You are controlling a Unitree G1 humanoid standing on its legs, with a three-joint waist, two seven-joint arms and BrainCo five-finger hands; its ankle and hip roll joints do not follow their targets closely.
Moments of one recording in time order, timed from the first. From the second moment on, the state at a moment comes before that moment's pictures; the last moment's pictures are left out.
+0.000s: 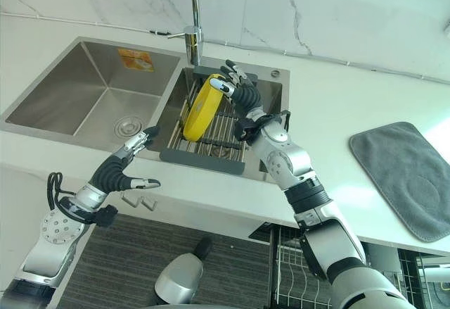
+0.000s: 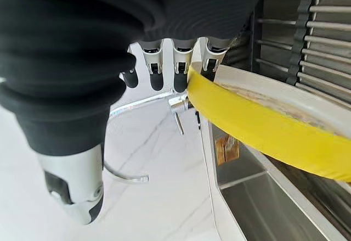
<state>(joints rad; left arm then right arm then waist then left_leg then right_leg) 0.04 0.61 -0.05 -0.16 -0.14 -0.37 -0.24 -0.79 -0.32 0.28 0.31 0.85 0.18 -0.13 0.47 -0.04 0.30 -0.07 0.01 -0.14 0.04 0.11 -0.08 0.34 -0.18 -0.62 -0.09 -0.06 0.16</state>
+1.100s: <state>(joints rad) 0.03 0.61 -0.16 -0.15 -0.13 -0.36 -0.19 -0.81 -0.13 0.26 0.45 1.24 -0.06 -0.31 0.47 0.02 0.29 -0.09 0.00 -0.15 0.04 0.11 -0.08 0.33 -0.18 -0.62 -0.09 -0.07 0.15</state>
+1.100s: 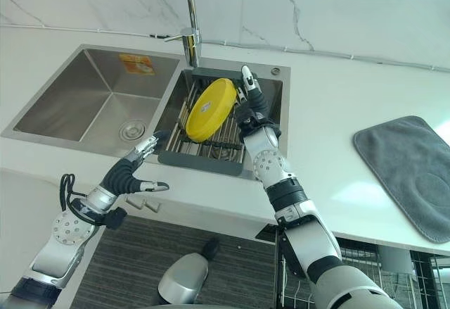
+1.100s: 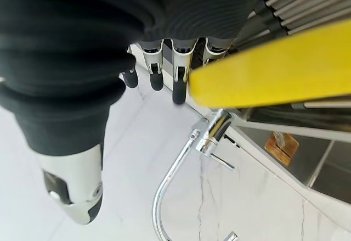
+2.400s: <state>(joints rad) 0.00 0.60 -0.19 -0.15 -0.13 -0.36 -0.16 -0.80 -0.10 0.38 0.70 1.14 0.14 -0.36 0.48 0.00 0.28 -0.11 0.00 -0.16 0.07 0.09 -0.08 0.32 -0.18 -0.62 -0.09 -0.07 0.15</state>
